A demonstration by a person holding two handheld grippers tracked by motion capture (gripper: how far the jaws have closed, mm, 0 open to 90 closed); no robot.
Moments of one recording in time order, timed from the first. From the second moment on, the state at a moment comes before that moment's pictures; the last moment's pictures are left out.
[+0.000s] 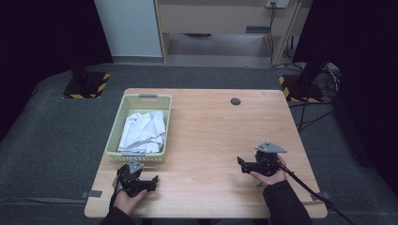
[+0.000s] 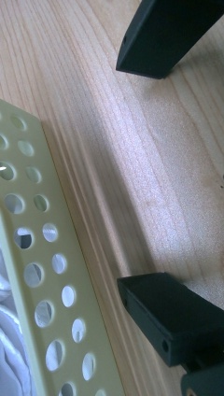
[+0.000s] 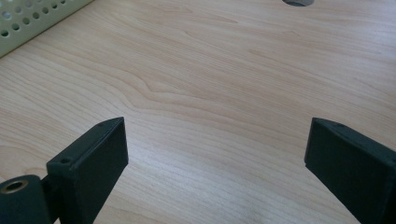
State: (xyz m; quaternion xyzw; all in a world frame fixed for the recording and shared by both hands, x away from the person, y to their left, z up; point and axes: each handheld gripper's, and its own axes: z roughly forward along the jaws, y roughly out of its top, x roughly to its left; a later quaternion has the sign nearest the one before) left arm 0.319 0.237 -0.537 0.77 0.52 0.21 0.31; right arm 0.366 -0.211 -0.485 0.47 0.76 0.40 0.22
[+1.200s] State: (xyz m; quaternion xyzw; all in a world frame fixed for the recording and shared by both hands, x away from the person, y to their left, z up) left arm 0.319 0.237 -0.537 0.77 0.52 0.21 0.31; right arm 0.357 -0.262 -0.503 0.50 0.75 0.37 0.22
